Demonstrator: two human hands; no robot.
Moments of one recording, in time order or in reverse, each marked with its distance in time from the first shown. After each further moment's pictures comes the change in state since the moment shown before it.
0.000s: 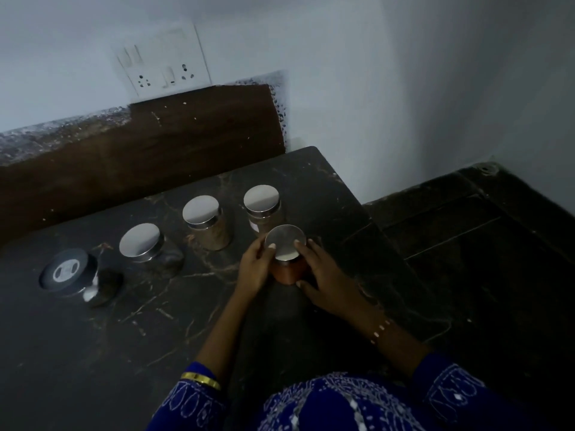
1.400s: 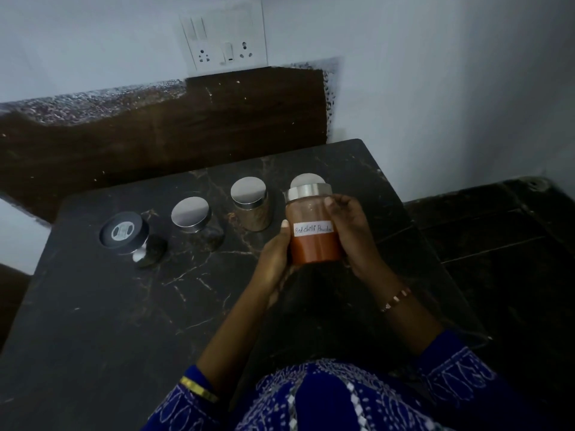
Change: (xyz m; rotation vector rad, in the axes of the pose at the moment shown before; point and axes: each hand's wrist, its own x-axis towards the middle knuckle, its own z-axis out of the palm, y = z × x) left_hand -0.038 0.034 -0.017 -0.417 -0.055 -0.207; right_hand 0.041 -0.057 -0.042 0.925 0.129 0.133
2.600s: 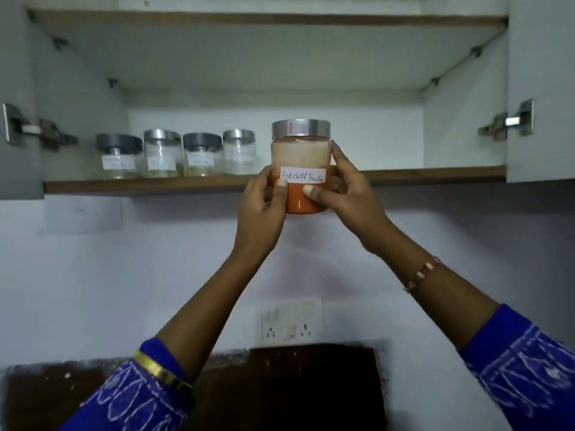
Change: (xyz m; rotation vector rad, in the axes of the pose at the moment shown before) left_hand -0.020 0.437 -0.017 0.481 0.451 1.498; right_hand 0.036 -0.417 0.114 -0.163 -0.221 -1.137
